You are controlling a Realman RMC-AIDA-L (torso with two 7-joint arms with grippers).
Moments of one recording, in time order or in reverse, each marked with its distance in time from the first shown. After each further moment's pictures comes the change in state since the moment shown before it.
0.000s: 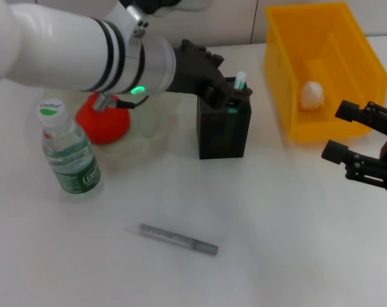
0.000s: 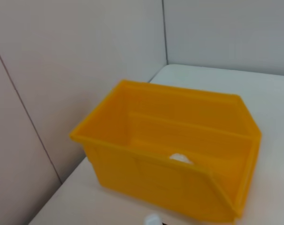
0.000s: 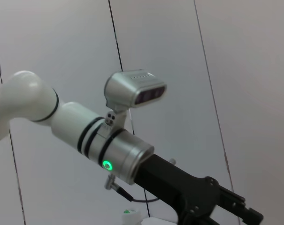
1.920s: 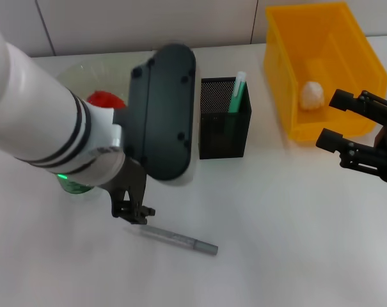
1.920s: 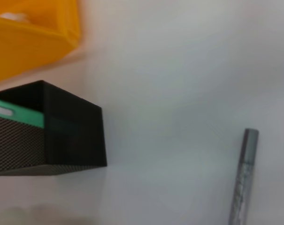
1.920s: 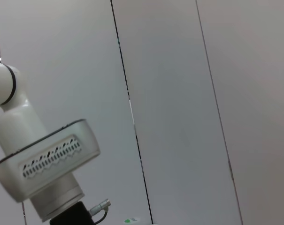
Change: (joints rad) left arm 0.072 -0.005 0.095 0.380 0.317 0.731 0.363; right arm 0.039 0.001 0.012 0.012 -0.002 0.001 0.012
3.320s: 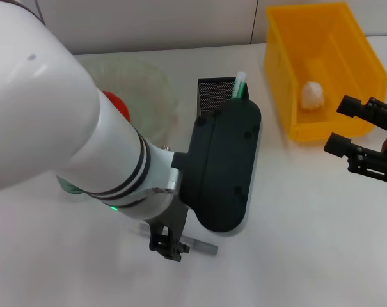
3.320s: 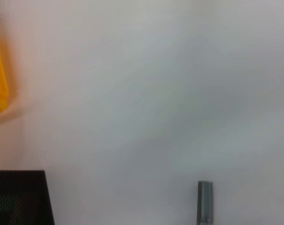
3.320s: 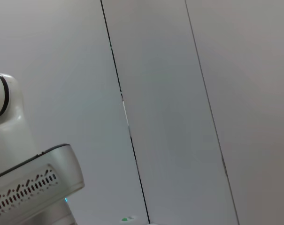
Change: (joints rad) left arm -0.080 -0.002 0.164 -0.098 -0.093 -0.073 -0.033; right arm -0.020 -0.001 0.014 0.015 0.000 -0.011 0.011
